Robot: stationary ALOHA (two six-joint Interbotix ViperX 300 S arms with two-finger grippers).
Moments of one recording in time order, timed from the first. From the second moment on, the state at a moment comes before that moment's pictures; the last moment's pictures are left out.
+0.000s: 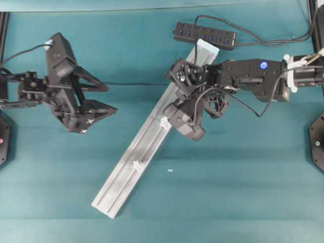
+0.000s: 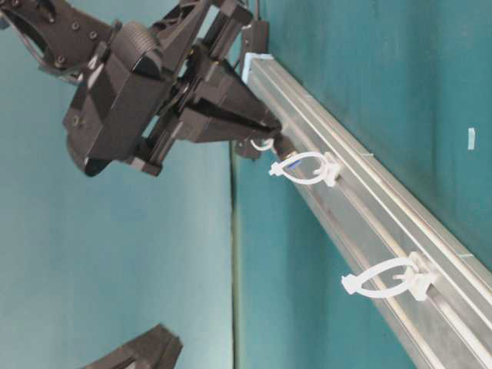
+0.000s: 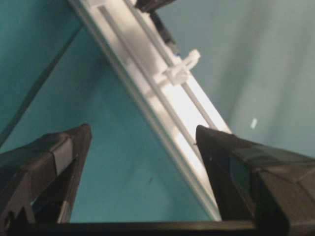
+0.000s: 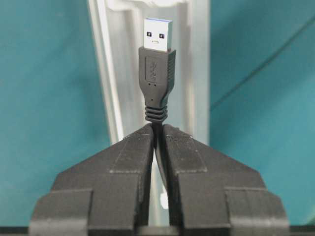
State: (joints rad) left arm 0.18 -0.44 0.95 0.02 0.00 -0.38; right arm -0.20 0.14 0.47 -0.14 0.52 -1.07
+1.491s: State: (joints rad) left arm 0.18 -0.50 0.96 0.02 0.03 -0.40; right arm -0.13 0.17 0.46 0.02 0.43 -1.07
